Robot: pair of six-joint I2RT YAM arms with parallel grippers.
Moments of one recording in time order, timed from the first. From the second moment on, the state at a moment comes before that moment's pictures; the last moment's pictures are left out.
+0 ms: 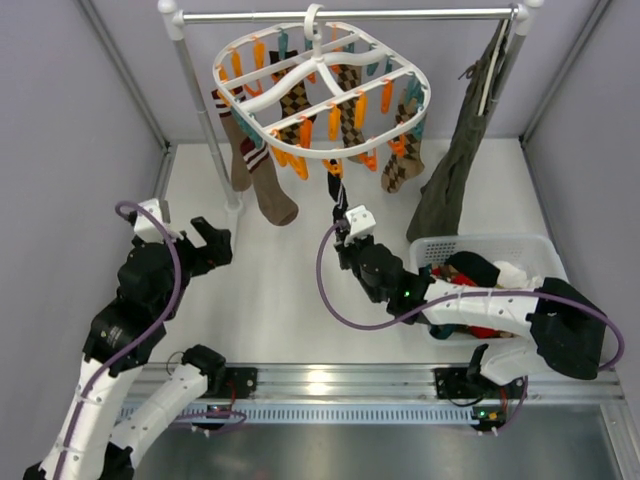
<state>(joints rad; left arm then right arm) -0.45 0.55 1.02 -0.78 -0.44 -0.46 1.09 1.37 0.76 0.48 0.60 0.05</state>
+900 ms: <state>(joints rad) -1.32 1.15 1.56 -0.61 -0.75 -0.41 1.29 1.41 0.75 0.55 0.82 0.10</state>
